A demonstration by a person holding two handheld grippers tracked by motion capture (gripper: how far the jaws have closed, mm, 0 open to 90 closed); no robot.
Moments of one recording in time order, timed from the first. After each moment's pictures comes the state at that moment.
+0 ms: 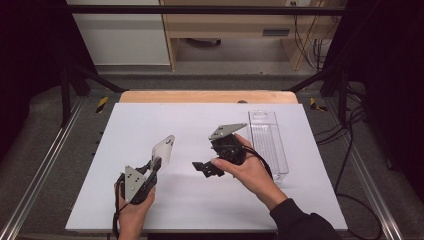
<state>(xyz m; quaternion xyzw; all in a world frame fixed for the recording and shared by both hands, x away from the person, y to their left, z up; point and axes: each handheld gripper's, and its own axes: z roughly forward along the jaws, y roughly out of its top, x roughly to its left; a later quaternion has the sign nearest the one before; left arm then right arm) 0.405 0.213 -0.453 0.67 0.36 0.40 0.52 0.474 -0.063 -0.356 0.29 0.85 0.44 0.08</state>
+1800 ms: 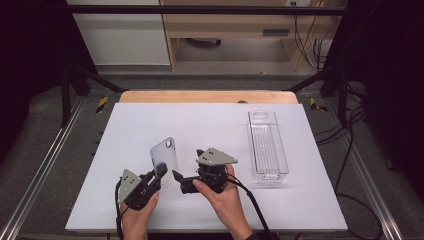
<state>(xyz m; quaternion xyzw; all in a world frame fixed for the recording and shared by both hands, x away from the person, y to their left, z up) 0.394 0.207 -0.459 0.63 0.42 0.28 0.59 0.427 -0.020 -0.398 0.32 0.75 0.55 0.17</state>
